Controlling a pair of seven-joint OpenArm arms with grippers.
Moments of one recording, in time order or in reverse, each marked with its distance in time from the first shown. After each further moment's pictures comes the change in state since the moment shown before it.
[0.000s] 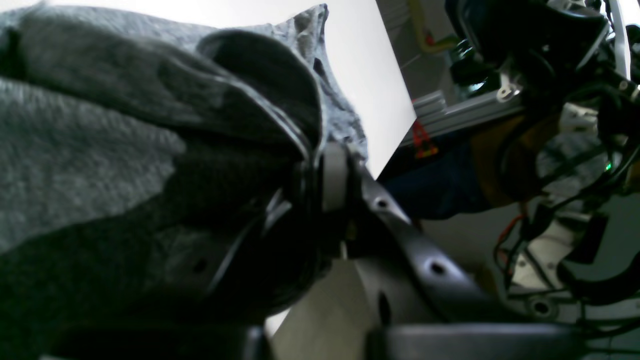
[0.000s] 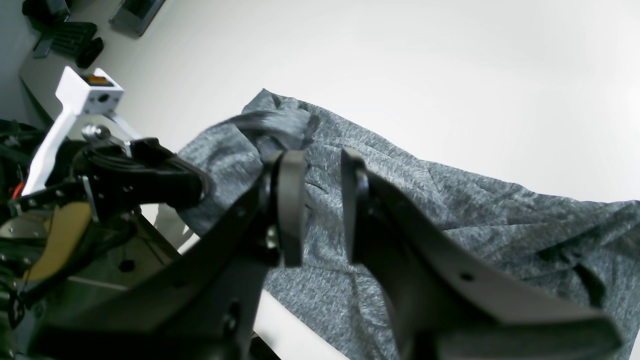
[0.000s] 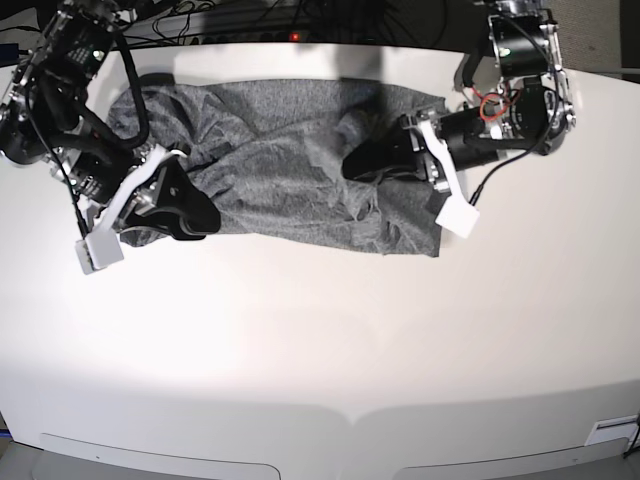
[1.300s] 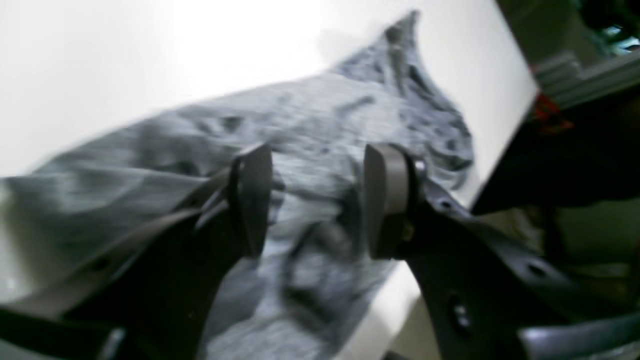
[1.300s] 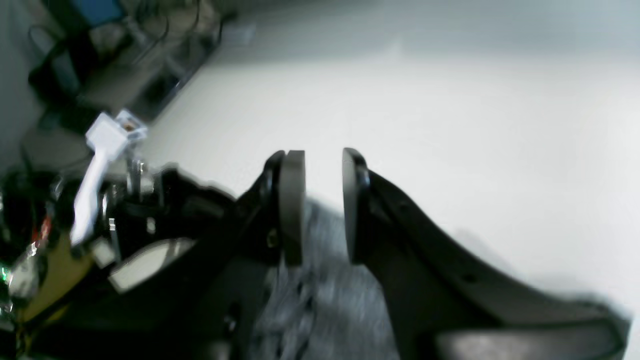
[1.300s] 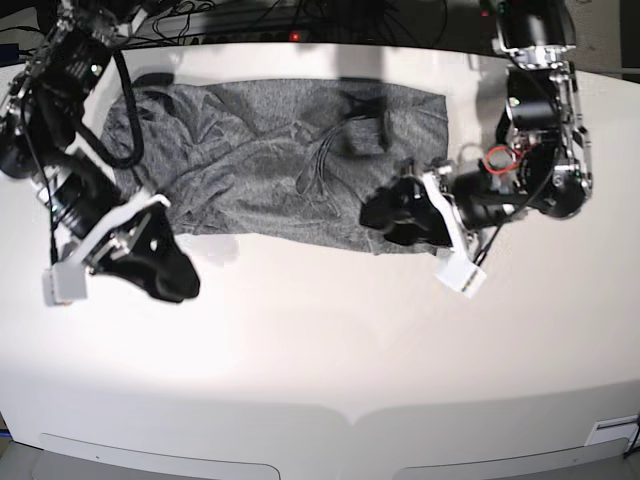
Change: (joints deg) left arm -10.5 -7.8 5.6 0.0 18.1 -1.7 -8.0; right arm 5.3 0.0 0.0 0.0 -2.8 0.0 14.3
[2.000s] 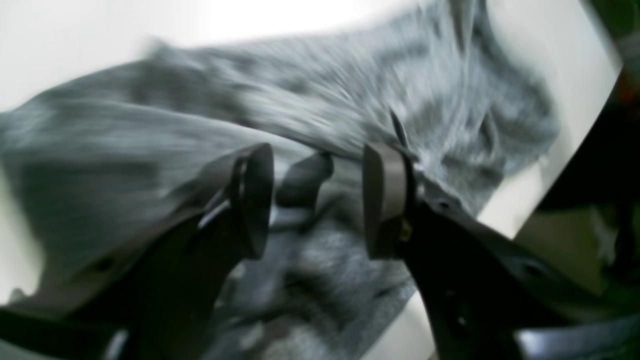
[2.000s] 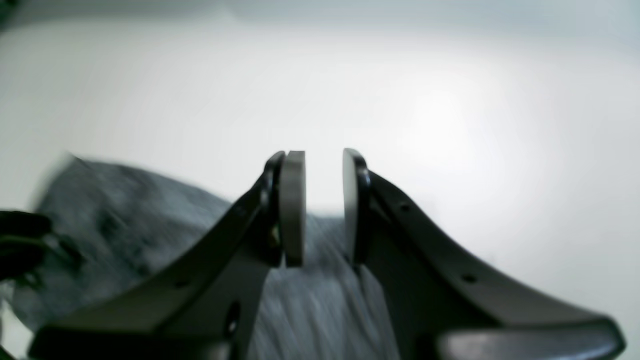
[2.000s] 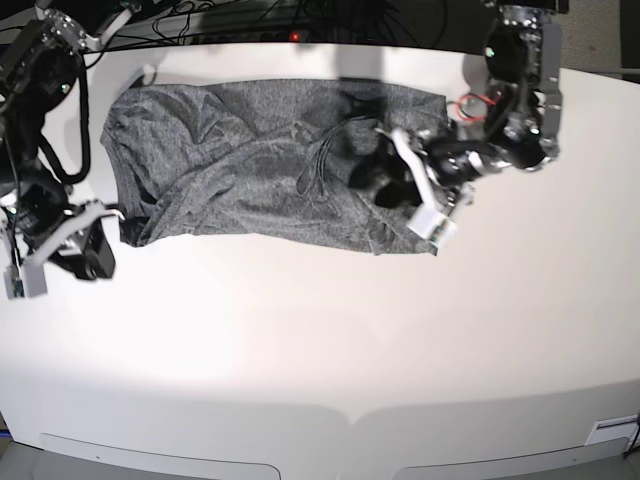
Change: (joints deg) left arm 9.2 -0.5 10.3 0.0 19.5 0.0 -20.9; right arm -0.4 5.5 7.6 -0.7 -21.3 0.0 -5.0
